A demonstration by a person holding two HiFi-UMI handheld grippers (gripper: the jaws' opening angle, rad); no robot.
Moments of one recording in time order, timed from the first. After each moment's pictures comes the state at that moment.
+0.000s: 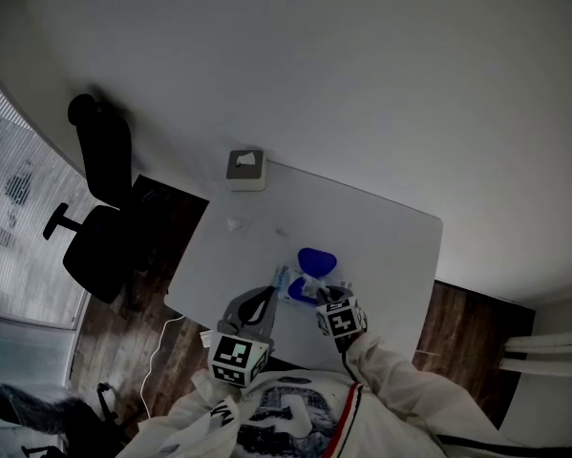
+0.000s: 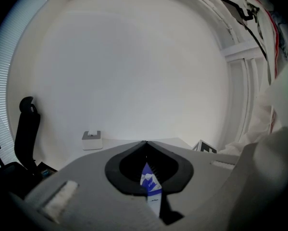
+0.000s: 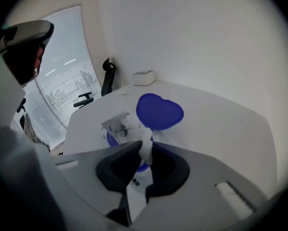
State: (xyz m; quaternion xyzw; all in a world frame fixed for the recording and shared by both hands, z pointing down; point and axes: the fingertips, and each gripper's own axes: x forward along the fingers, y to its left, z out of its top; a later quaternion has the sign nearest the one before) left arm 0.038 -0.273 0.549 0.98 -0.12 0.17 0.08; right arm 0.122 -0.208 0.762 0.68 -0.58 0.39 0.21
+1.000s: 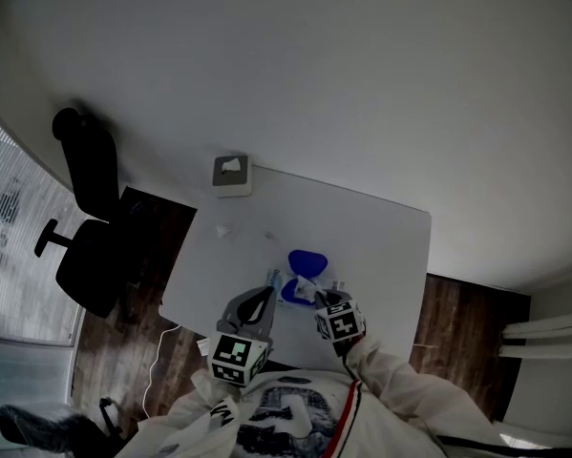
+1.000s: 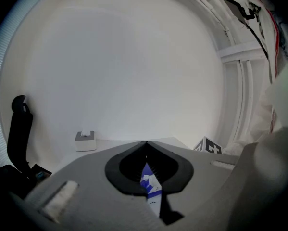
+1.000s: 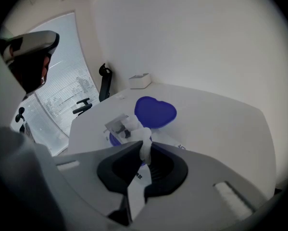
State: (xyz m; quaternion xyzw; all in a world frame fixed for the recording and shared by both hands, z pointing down) left arm 0.052 -0.270 0.551 0.98 -0.08 0.17 0.08; right arm 0.130 -0.194 0.754 0.70 -0.56 0.40 0.19
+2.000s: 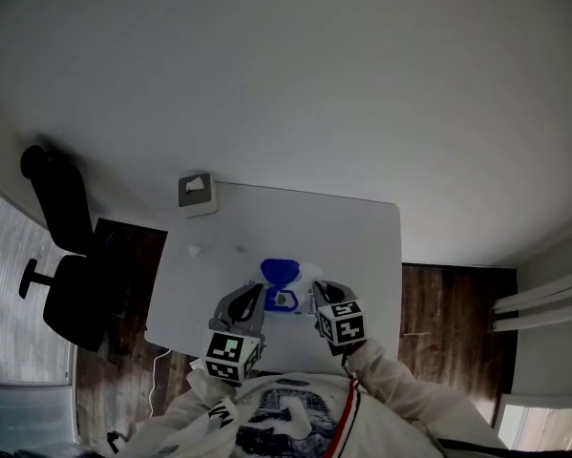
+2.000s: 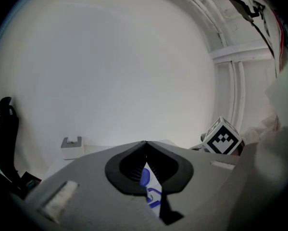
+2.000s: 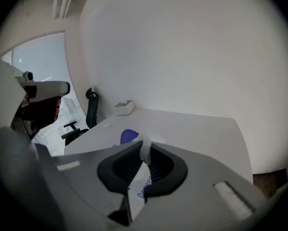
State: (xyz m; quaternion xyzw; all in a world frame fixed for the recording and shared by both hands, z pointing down) left arm 0.092 -0.262 0.547 0.98 -0.03 0.16 0.07; right arm 0.181 -0.167 0.670 0.79 -0.50 0.34 0.10
